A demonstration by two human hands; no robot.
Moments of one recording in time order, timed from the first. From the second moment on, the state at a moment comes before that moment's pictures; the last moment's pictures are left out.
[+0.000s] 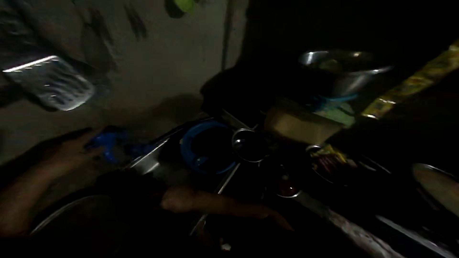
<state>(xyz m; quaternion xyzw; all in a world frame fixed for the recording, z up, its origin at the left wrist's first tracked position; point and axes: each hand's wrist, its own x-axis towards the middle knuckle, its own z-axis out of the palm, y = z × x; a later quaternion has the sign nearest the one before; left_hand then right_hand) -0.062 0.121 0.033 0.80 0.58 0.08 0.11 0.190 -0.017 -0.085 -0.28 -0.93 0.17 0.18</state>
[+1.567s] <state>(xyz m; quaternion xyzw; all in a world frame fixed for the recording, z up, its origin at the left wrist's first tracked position) 0.351 0.018 -0.012 0.67 0.07 0.38 0.63 0.697 -0.524 0.050 -0.78 -0.40 -0.27 0.39</state>
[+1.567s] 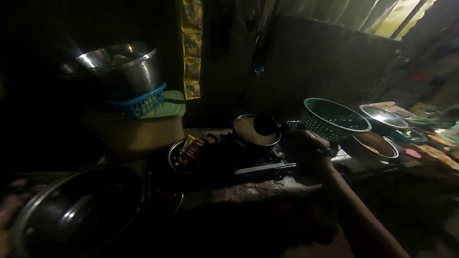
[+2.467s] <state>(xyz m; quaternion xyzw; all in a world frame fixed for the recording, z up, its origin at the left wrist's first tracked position) 0.573 -0.313 -0.034 0.63 0.15 0.34 0.68 0.821 -0.561 0.066 -0.76 -0.19 0.00 0.62</state>
